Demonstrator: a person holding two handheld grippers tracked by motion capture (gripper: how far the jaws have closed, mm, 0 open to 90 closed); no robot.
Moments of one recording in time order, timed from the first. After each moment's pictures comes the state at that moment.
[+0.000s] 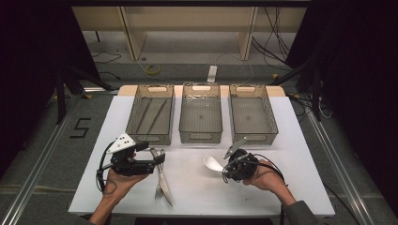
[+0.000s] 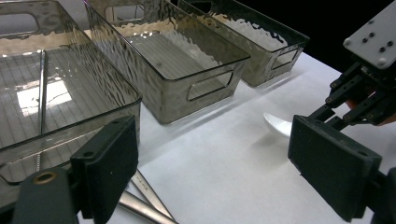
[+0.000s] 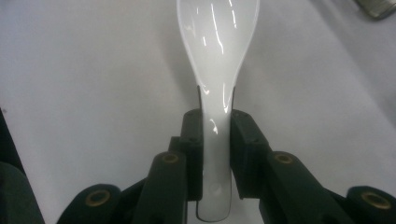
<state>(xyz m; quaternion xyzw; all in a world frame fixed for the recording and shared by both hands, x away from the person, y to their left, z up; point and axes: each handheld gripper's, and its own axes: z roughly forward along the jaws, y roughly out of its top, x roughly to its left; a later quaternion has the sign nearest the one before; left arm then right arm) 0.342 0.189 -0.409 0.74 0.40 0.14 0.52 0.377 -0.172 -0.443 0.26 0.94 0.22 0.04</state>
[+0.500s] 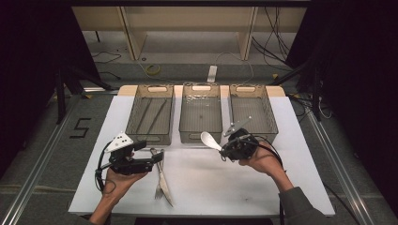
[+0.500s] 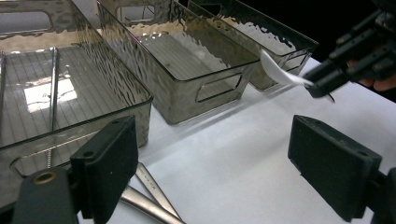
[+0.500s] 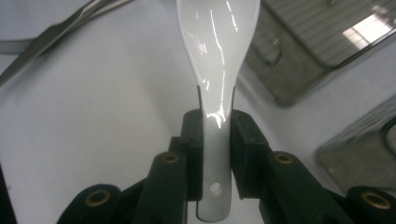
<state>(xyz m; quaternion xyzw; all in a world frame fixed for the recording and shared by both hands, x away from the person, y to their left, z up) 0.343 0.192 -0.410 0.73 0.42 0.15 0.52 0.411 -0.165 -0.397 0.27 0.91 0.29 0.08</state>
